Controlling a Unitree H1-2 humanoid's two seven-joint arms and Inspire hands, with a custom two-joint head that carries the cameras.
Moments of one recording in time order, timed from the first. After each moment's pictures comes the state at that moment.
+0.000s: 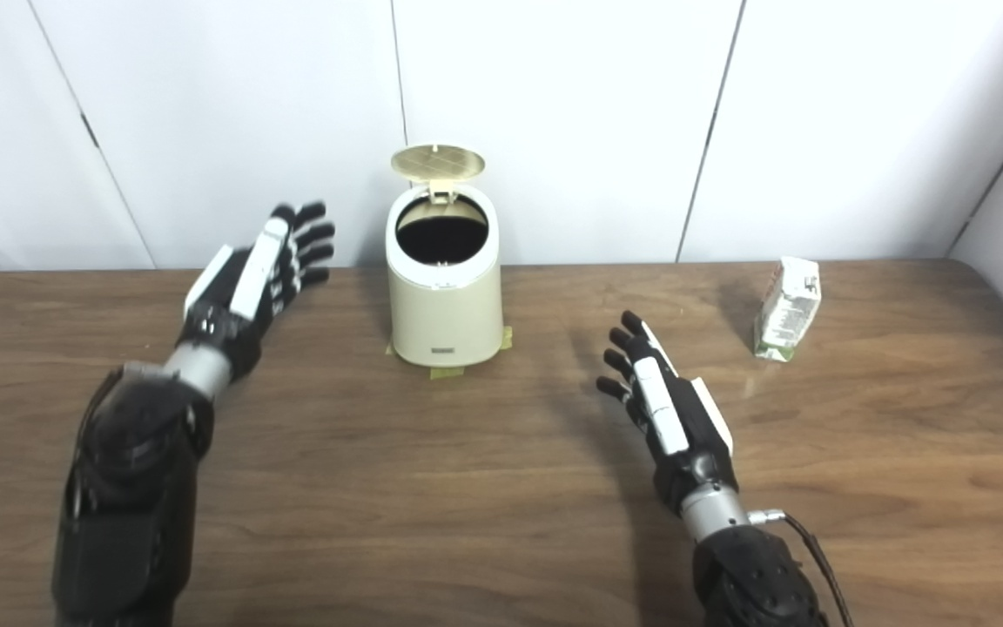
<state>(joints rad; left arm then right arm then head) -0.39 0.07 0.12 -0.11 0.09 0.47 -0.22 -0.07 -0.06 -0.05 -0.22 0.10 0.31 0.07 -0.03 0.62</state>
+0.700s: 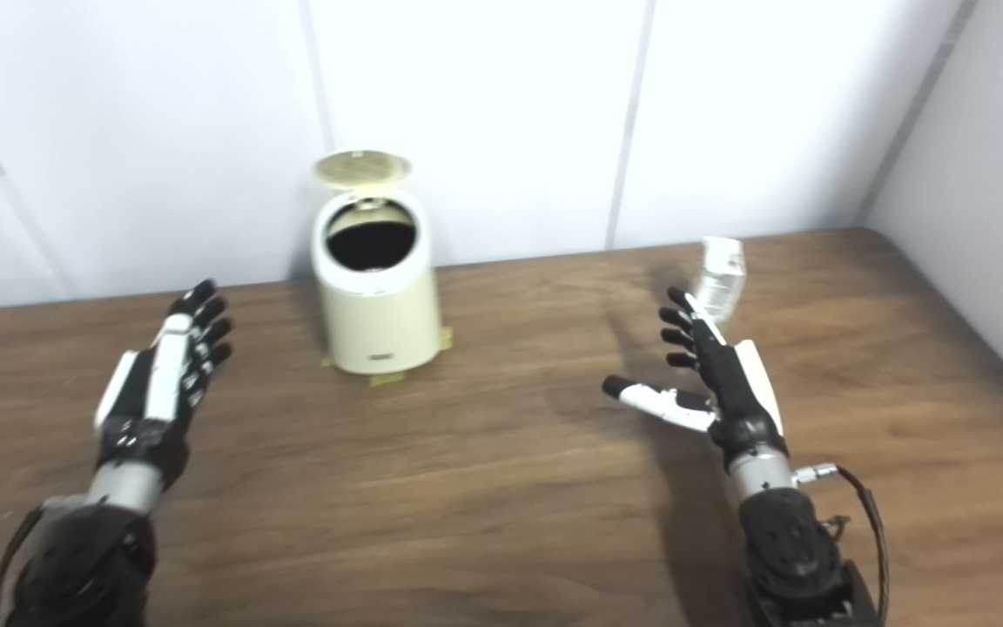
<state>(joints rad) -0.23 0.04 0.09 -0.15 -0.01 0.35 -0.10 -0.03 -0.26 -0.10 -0.18 -0.22 0.20 -0.06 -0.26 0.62</state>
